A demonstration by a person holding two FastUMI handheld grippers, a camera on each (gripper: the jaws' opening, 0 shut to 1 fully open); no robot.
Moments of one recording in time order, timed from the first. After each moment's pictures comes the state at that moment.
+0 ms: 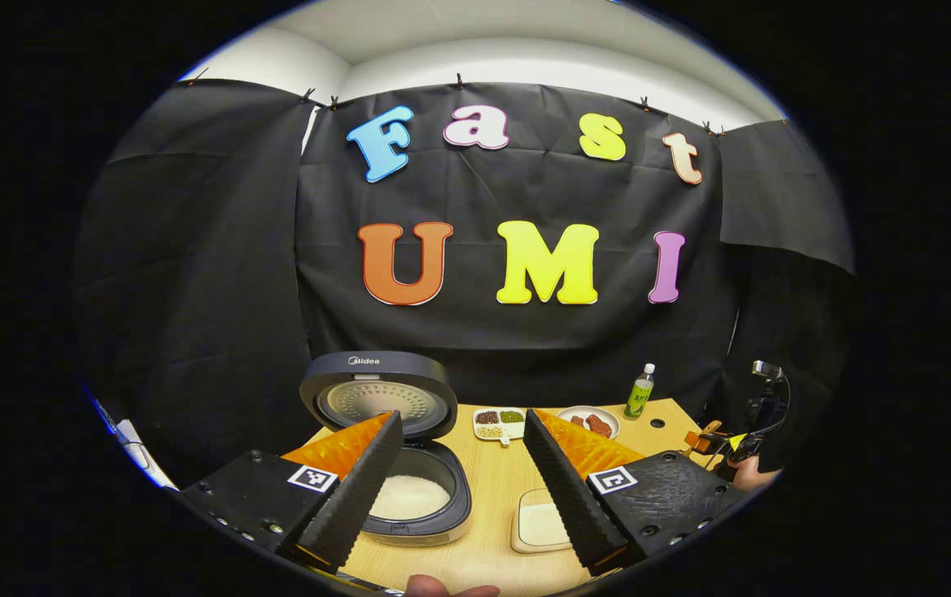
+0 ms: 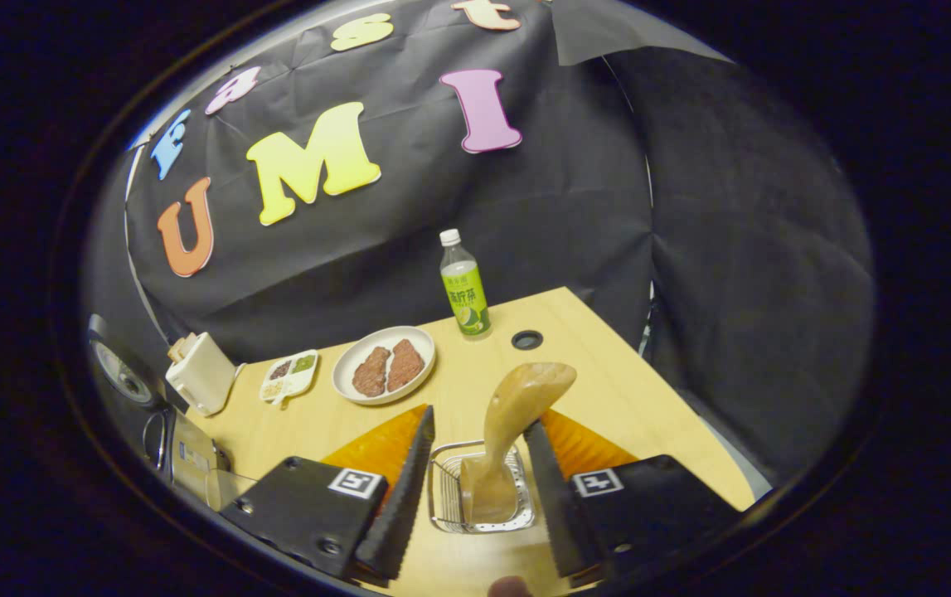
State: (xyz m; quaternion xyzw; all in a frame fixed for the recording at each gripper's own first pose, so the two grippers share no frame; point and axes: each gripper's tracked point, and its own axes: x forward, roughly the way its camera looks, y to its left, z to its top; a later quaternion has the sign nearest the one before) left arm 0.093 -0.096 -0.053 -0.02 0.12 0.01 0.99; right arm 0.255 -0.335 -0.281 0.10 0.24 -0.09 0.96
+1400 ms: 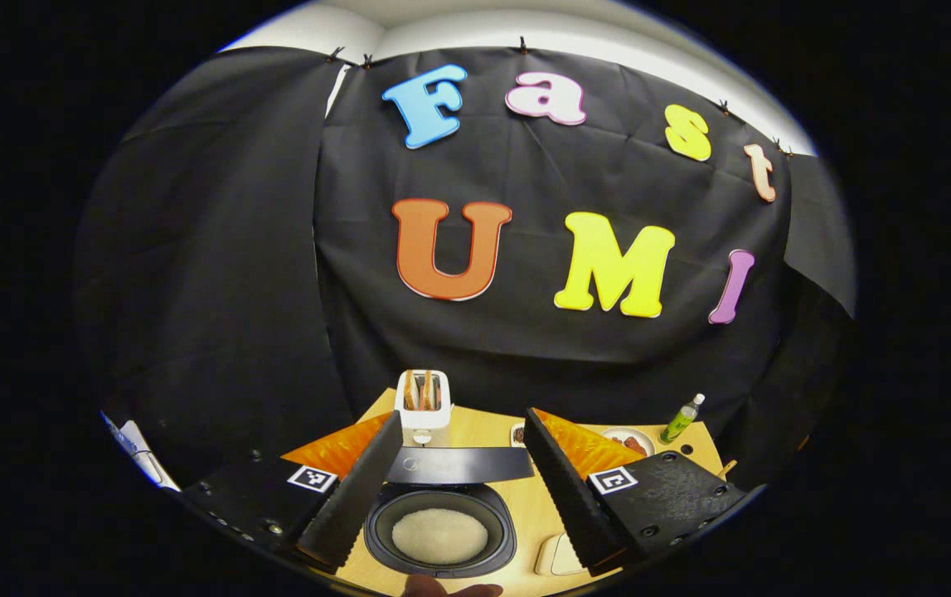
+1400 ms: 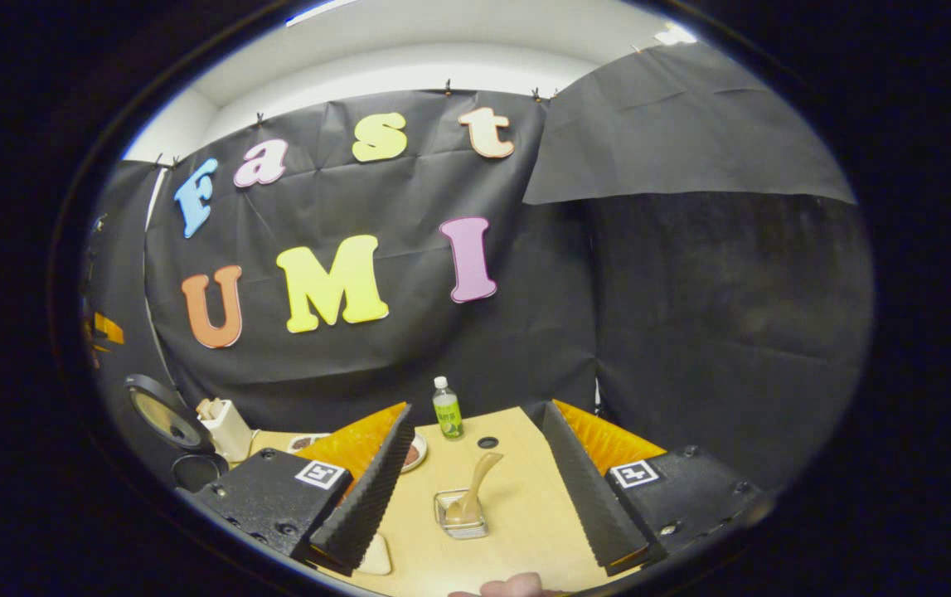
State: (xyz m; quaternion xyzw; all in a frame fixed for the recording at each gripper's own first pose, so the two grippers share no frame) left arm 0.231 0.005 -0.038 -0.06 0.22 0.06 0.97; right arm 0.101 -0.336 -0.059 0.05 0.08 -0.14 0.99
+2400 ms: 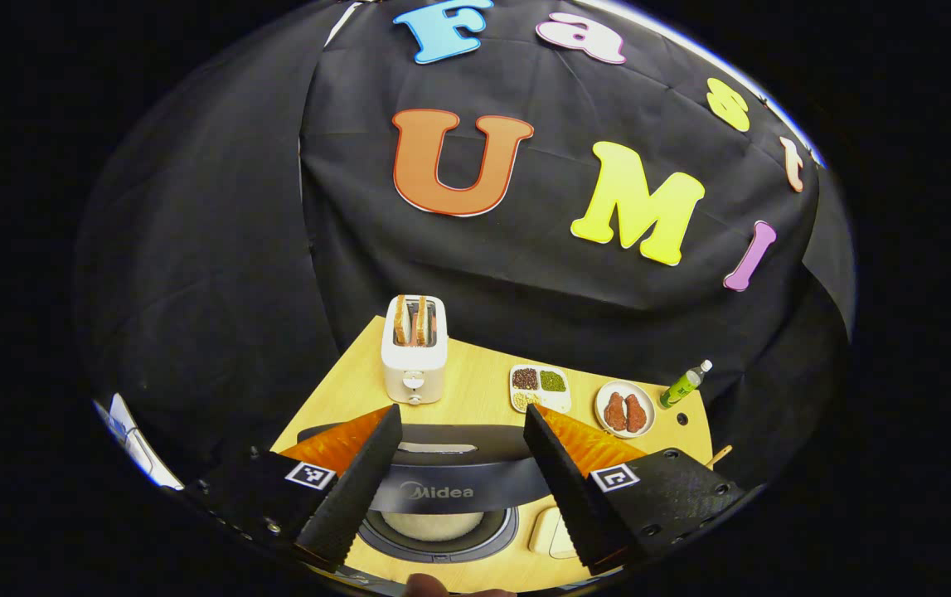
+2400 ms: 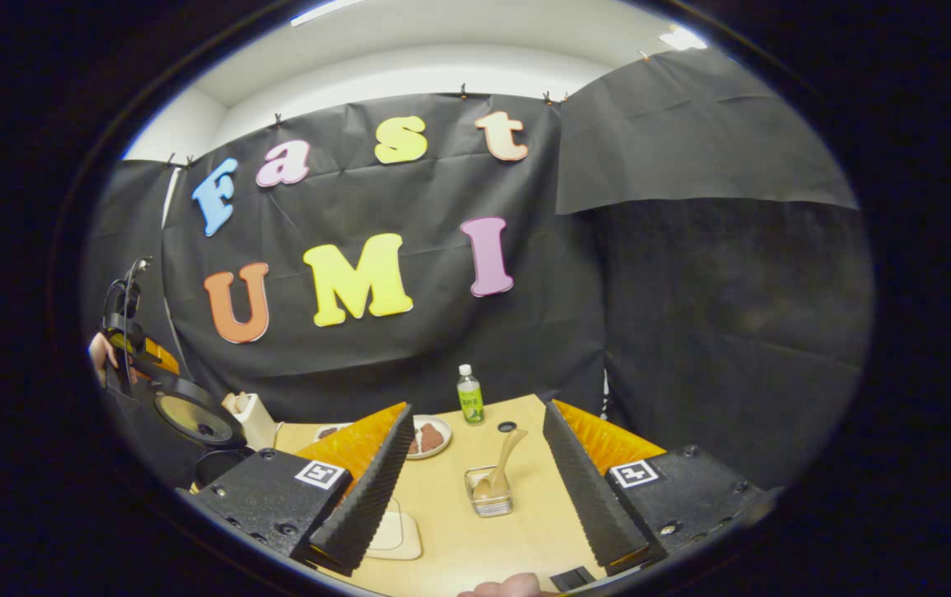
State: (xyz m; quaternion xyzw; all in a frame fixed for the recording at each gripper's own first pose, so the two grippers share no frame) left arm 0.238 0.006 -0.105 -0.11 0.34 0.04 0.93; right arm 0.067 -0.265 -0.048 0.05 0.08 -0.10 0.99
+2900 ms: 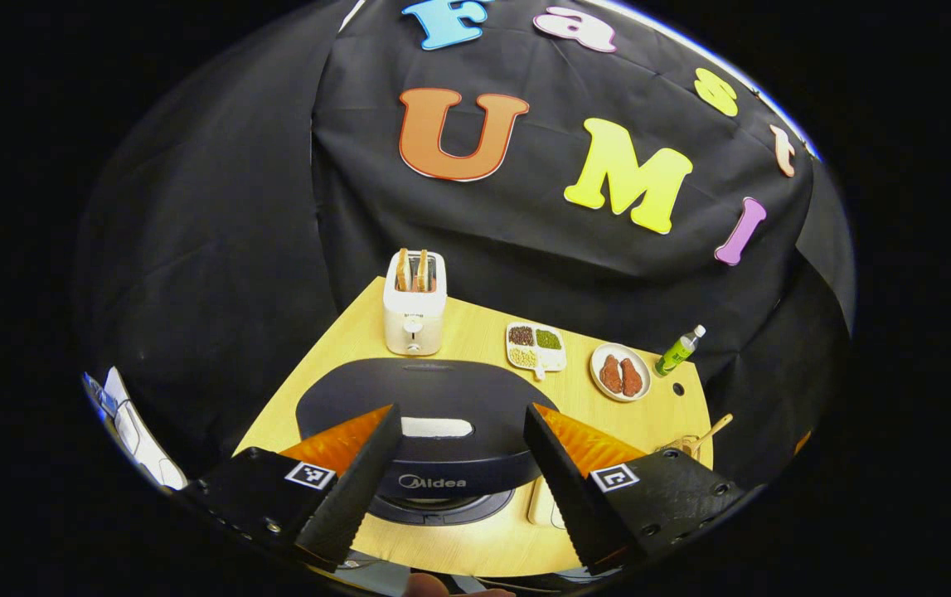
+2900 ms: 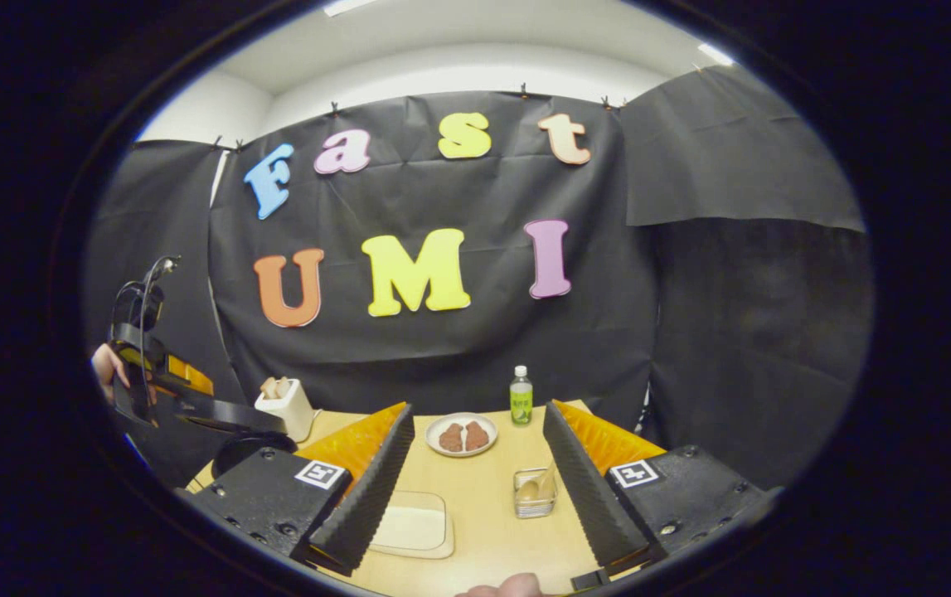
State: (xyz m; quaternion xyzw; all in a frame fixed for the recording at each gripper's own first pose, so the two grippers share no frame) left arm 0.158 -0.018 -0.149 -0.11 0.36 0.03 0.93; right arm 0.077 -0.193 -0.043 0.01 0.09 -0.02 1.00
